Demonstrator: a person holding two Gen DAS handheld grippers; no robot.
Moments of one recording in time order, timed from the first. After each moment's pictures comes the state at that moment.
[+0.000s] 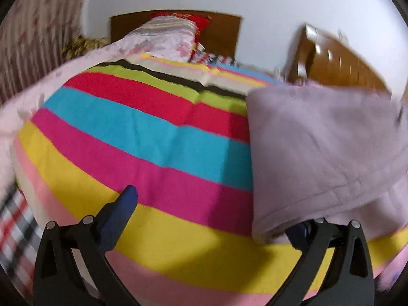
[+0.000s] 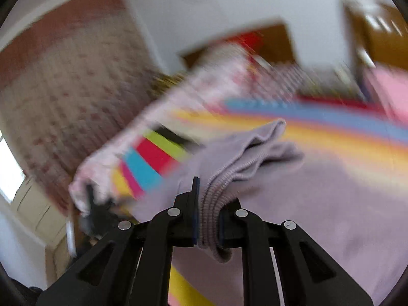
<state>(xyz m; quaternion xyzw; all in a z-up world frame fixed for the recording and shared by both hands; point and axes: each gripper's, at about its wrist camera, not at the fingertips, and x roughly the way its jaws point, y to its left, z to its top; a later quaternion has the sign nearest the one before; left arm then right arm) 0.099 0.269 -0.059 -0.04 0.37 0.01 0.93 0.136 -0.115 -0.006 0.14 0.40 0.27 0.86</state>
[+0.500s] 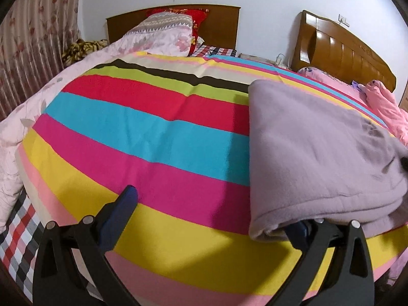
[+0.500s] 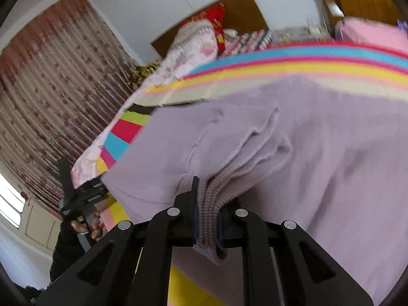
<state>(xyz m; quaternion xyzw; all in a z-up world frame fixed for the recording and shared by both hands) 0.104 0.263 -0.059 -0.03 0.38 0.02 0.92 0.106 -0.120 -0.007 0.15 0.39 0.28 0.87</state>
